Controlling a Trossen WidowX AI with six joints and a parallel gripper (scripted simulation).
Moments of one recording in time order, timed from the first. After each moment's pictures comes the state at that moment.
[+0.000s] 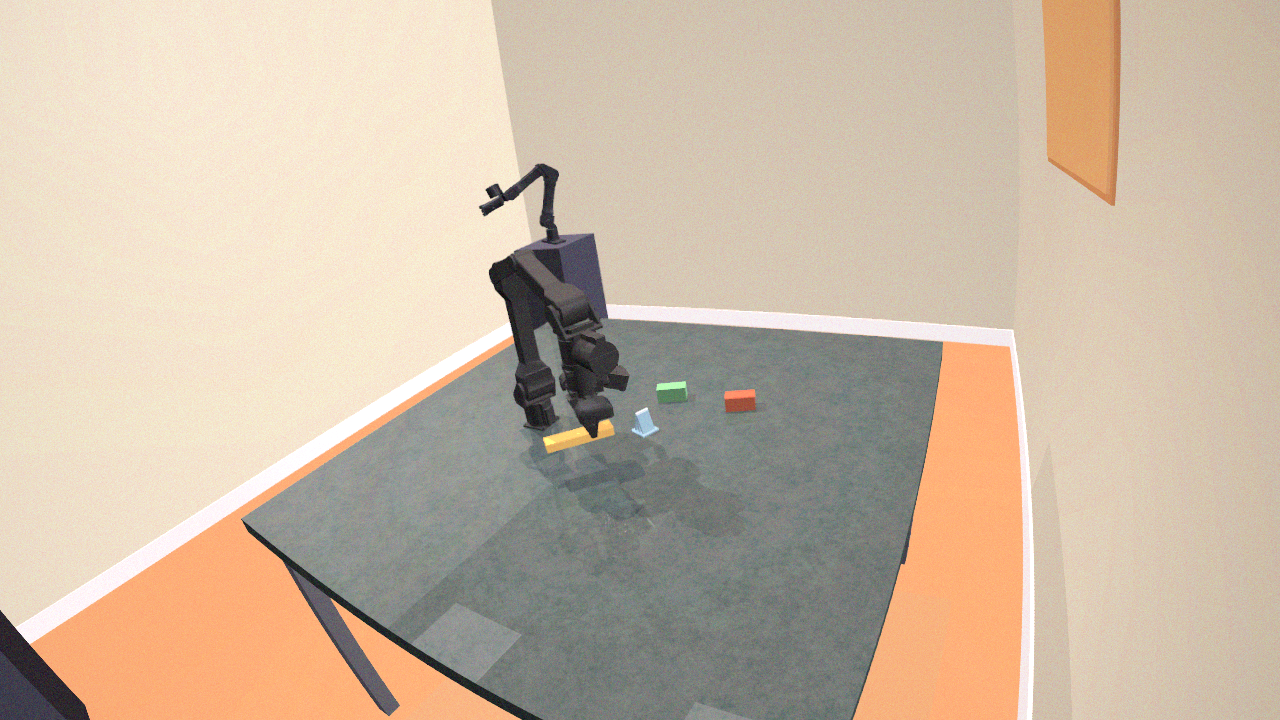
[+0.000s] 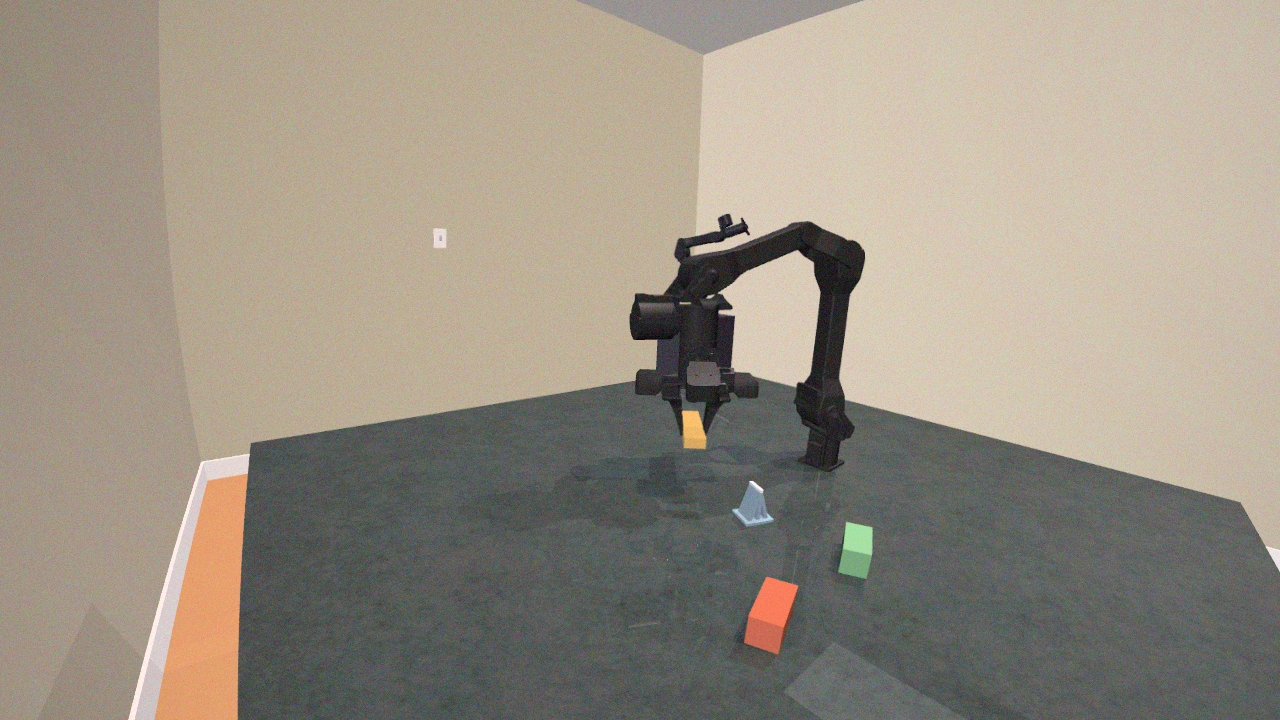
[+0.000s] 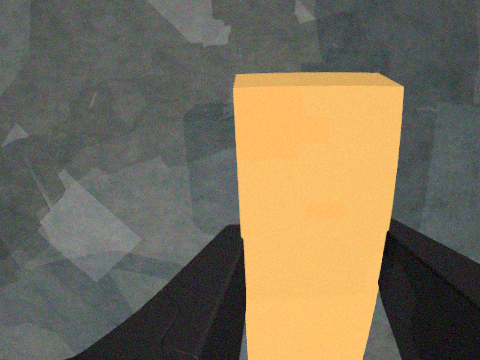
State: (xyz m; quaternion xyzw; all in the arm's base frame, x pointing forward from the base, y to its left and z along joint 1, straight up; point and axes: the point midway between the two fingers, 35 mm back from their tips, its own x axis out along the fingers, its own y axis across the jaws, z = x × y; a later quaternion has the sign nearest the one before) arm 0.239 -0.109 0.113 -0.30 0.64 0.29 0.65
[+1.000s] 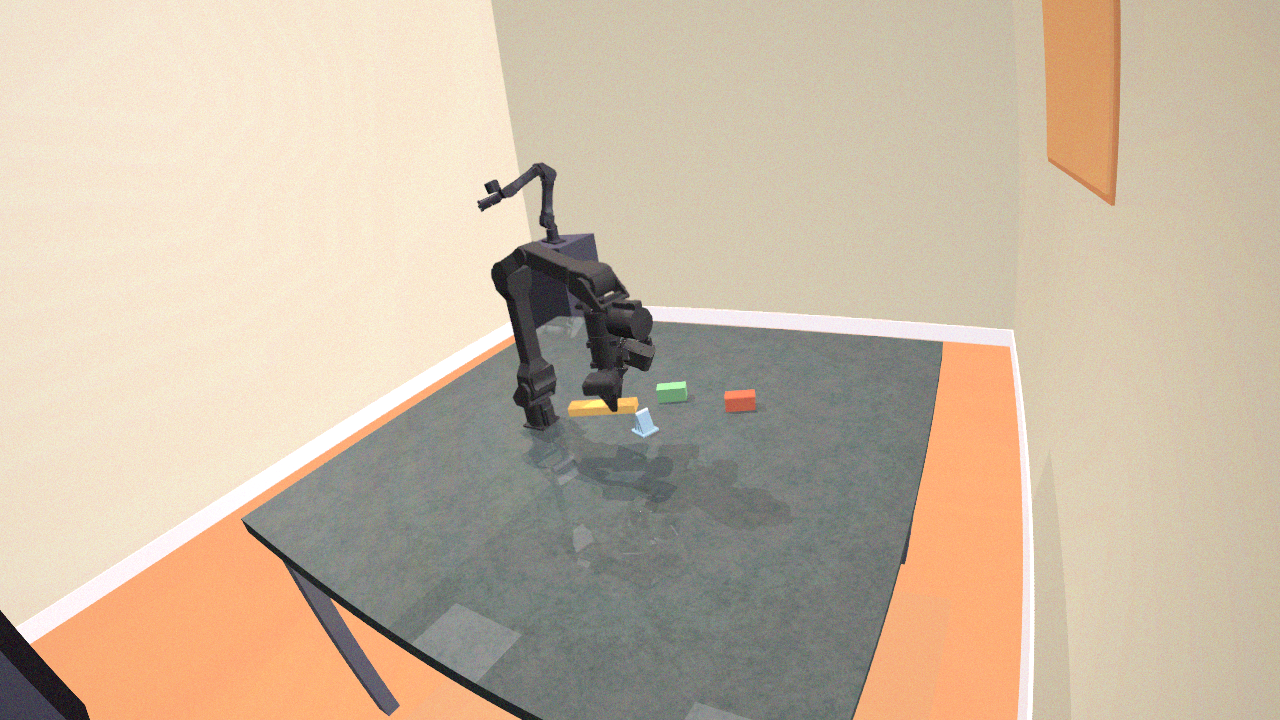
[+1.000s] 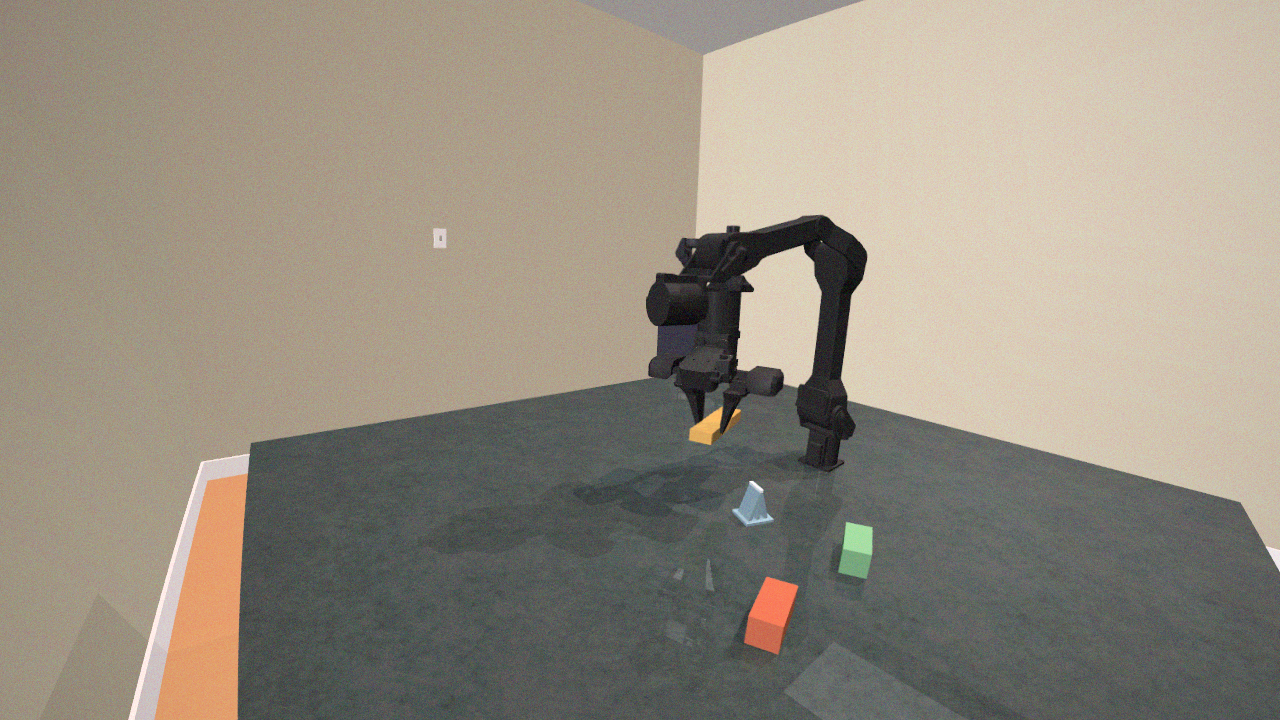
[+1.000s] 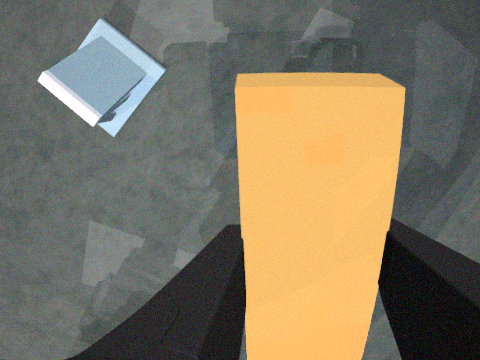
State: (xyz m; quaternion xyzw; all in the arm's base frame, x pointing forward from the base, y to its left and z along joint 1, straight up) arm 0.264 -0.051 0.145 -0.13 0.69 0.13 0.70
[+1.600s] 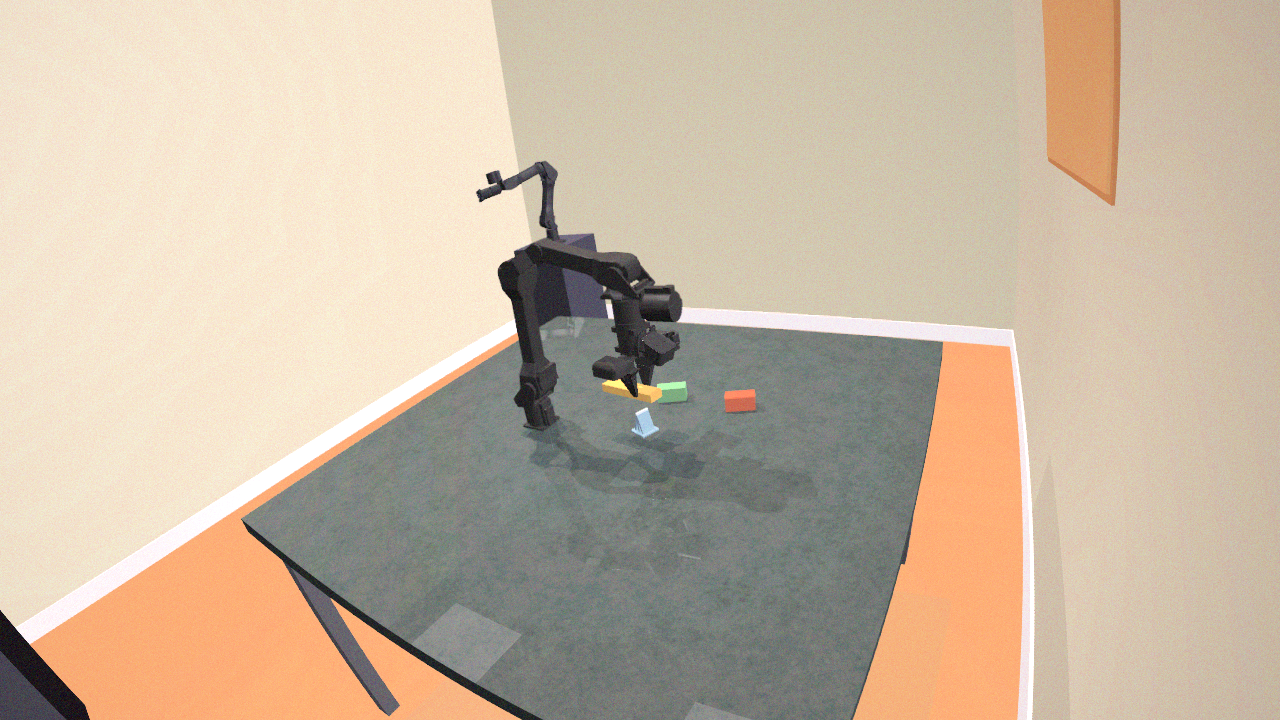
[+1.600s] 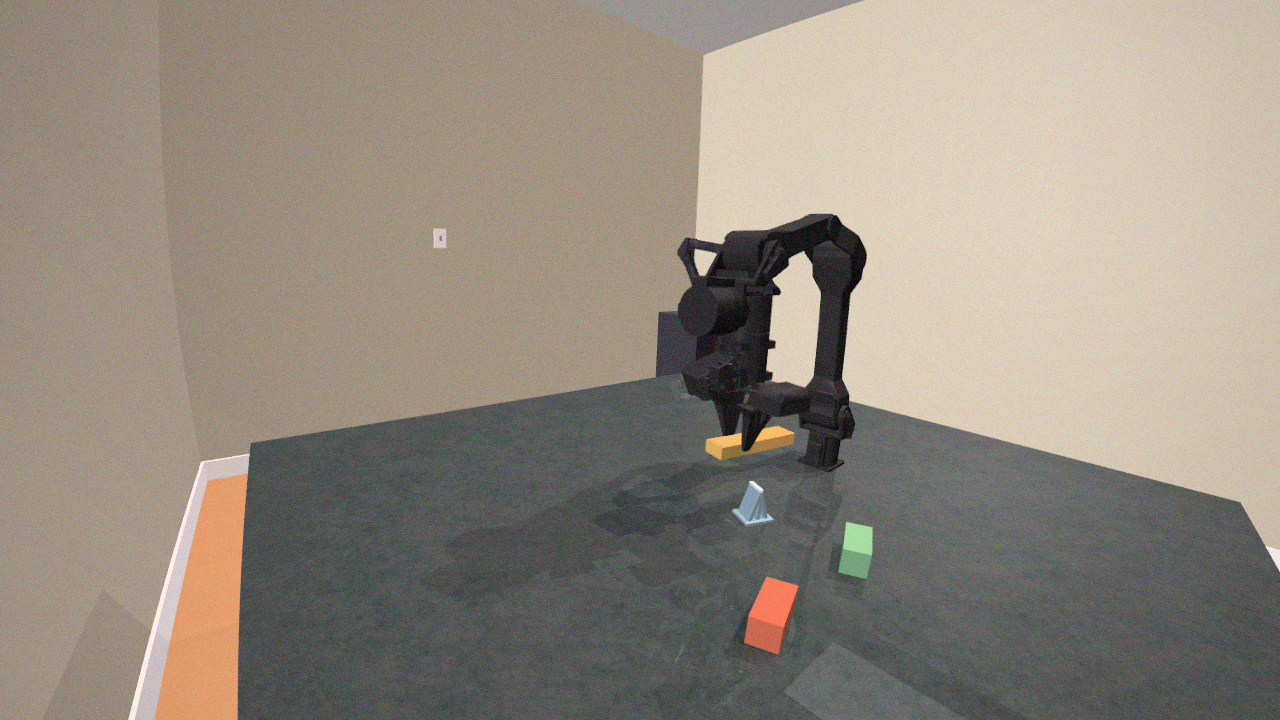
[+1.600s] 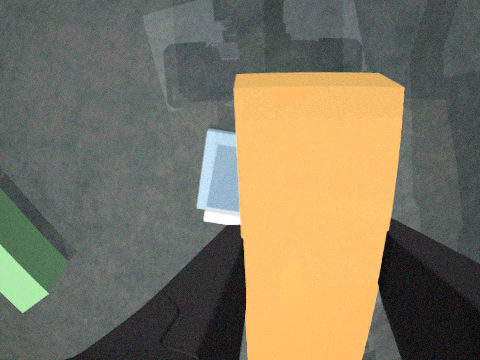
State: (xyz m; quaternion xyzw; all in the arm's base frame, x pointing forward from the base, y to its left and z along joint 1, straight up) arm 0.283 0.014 0.146 0.07 0.70 -0.06 0.71
